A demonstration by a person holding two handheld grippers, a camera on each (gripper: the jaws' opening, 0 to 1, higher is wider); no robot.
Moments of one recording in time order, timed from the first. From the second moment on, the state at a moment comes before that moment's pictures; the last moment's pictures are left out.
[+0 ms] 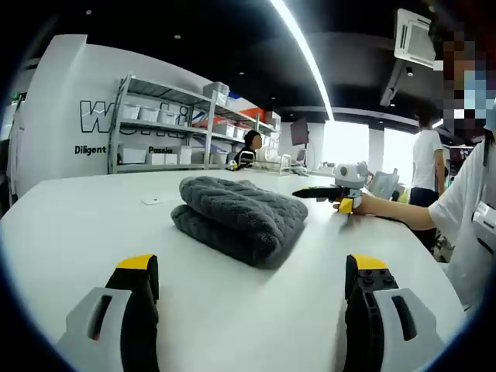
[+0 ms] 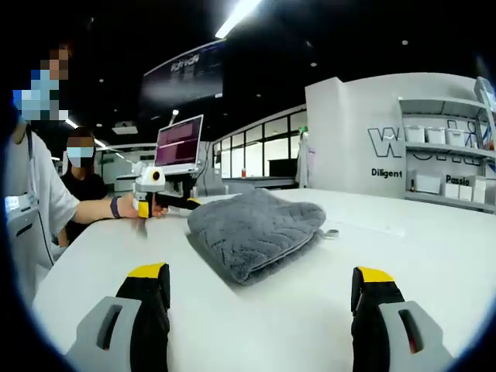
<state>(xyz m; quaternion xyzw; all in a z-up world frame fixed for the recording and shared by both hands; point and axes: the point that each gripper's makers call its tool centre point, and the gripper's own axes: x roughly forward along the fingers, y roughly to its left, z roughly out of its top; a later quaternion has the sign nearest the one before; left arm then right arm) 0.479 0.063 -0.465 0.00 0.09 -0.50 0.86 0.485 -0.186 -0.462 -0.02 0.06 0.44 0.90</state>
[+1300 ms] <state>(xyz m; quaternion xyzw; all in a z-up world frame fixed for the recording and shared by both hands) 0.476 0.061 -0.465 0.00 0.09 -0.50 0.86 0.501 -0.163 -0.462 0.00 0.06 0.44 0.89</state>
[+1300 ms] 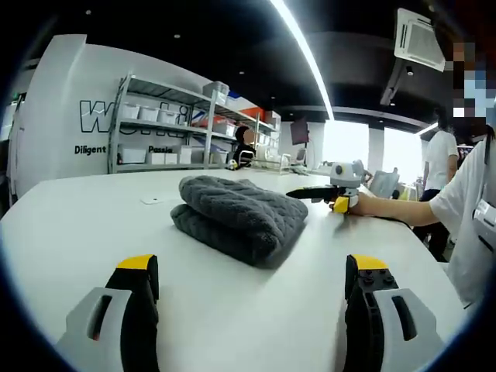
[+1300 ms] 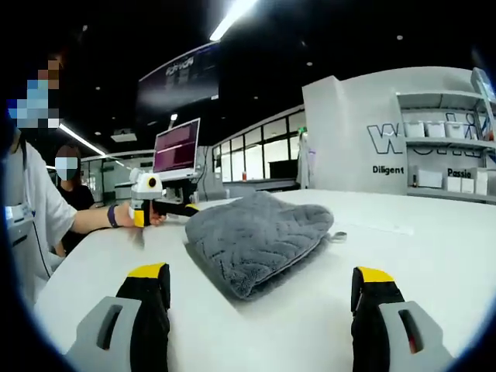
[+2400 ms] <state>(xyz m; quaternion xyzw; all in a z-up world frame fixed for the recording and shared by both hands) 0.477 0.060 -0.466 0.00 0.09 -0.50 0.86 0.541 -0.114 -0.462 0.05 0.08 0.47 0.88</state>
